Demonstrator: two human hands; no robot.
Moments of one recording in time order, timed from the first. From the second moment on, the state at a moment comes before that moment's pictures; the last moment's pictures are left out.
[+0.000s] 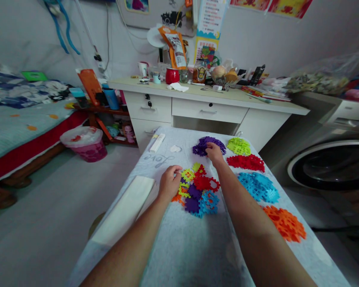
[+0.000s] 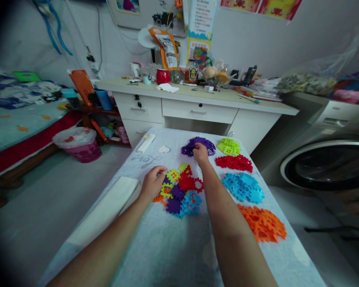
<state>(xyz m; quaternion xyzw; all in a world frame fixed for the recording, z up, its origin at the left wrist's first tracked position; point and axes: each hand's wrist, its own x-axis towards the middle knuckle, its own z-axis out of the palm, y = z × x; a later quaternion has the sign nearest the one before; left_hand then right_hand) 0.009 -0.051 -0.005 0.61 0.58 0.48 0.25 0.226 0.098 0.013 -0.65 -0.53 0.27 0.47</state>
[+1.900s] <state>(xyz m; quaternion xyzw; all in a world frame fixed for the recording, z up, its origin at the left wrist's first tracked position) 0.008 -0.049 -0.009 0.62 0.58 0.47 0.25 0.406 0.027 0.082 -0.84 -0.45 0.07 0.30</state>
